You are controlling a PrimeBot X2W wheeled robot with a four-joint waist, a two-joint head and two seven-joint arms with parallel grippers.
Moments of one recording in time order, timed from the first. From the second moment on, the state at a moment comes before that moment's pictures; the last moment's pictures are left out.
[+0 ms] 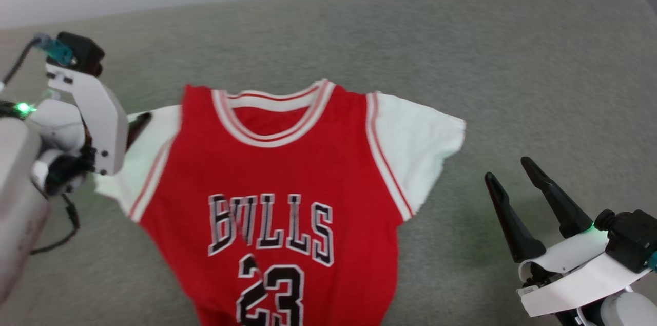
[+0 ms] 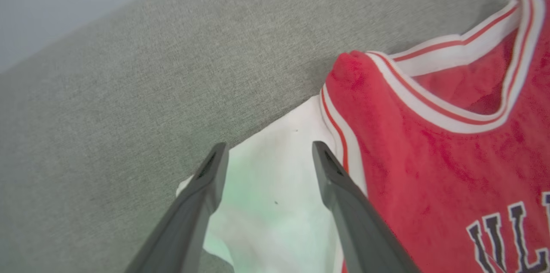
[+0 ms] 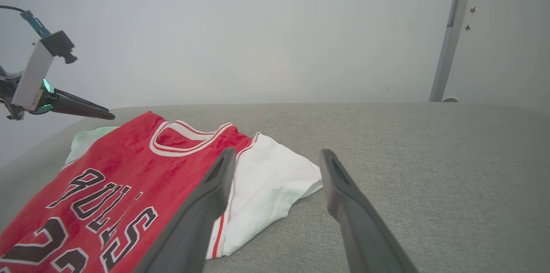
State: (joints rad) left arm -0.90 0.71 -0.68 0.58 -0.83 -0.13 0.49; right arm -0.17 -0.41 0.37 -0.01 0.55 0.13 -0.26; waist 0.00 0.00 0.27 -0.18
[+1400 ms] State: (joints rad) left arm -1.32 0.61 -1.14 0.61 -1.09 -0.13 0.69; right arm -1.29 -0.70 1.28 0.28 0.87 0.13 0.41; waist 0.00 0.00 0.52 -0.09
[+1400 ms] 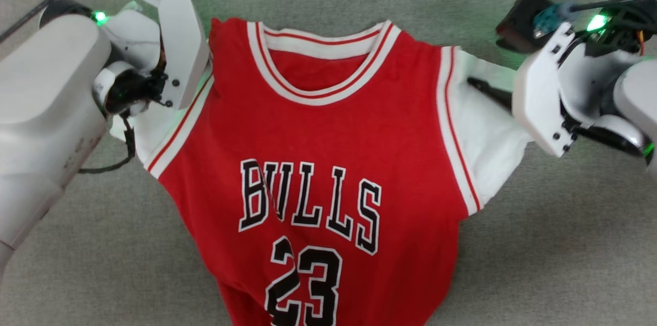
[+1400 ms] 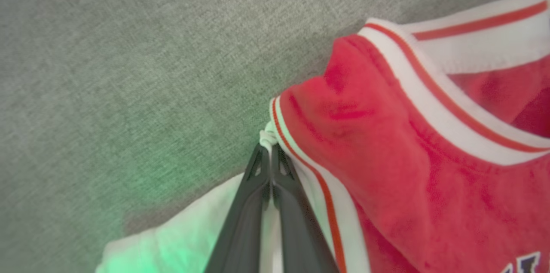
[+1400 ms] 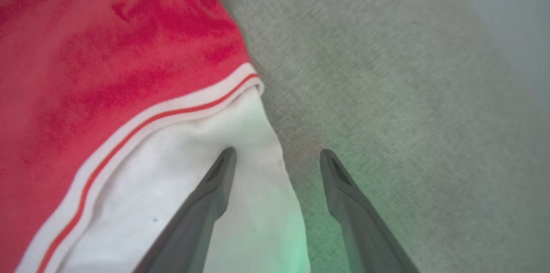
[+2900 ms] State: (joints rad) left arm -1.83 0.39 -0.74 1.05 -1.15 -0.12 -0.26; right arm -1.83 -0.52 0.92 1.10 0.95 0.13 -0.26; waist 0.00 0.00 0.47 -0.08
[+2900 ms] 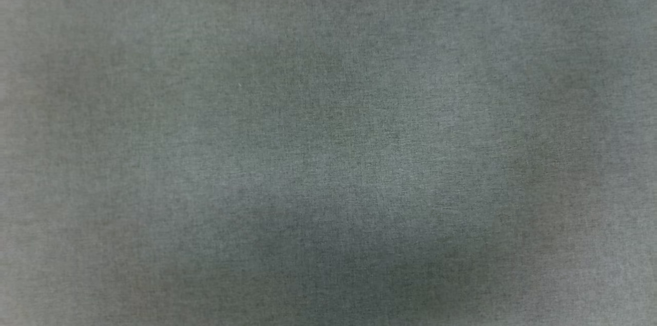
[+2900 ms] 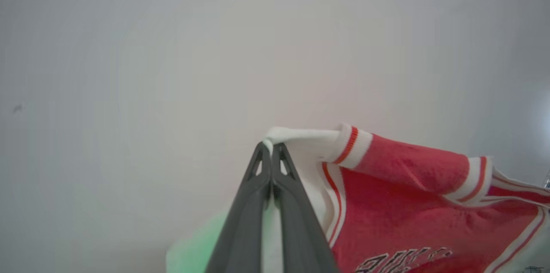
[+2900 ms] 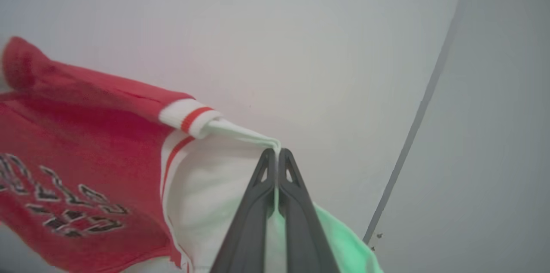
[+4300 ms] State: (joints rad) left arm -0.24 0.94 -1.01 -0.09 -1.52 -0.13 -0.23; right arm -0.54 -1.13 1.25 0.02 1.22 0.13 -0.01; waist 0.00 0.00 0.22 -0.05
